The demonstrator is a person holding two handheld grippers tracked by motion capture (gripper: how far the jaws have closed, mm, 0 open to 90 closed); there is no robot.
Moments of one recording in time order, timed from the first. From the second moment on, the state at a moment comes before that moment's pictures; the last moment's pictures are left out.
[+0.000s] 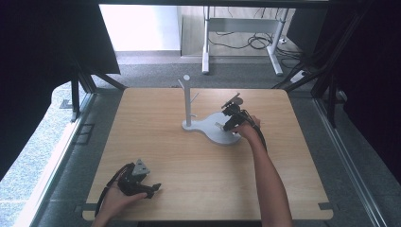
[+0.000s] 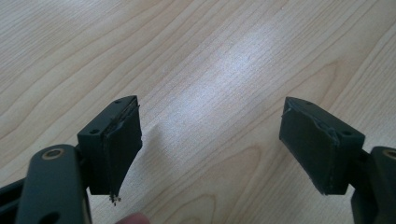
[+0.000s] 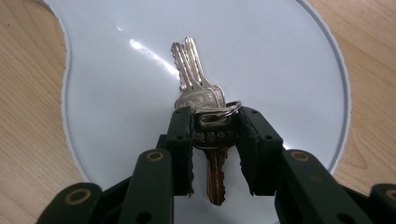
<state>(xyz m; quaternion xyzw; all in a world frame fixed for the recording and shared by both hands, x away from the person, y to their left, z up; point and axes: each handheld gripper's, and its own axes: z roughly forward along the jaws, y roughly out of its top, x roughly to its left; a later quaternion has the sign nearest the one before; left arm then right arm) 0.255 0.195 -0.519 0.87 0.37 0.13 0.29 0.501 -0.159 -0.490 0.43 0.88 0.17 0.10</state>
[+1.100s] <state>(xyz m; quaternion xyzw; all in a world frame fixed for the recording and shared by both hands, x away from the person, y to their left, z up) 0.253 0.187 -0.520 0.88 0.36 0.13 0.29 0.421 -0.188 -0.455 0.39 0.88 0.25 0.11</state>
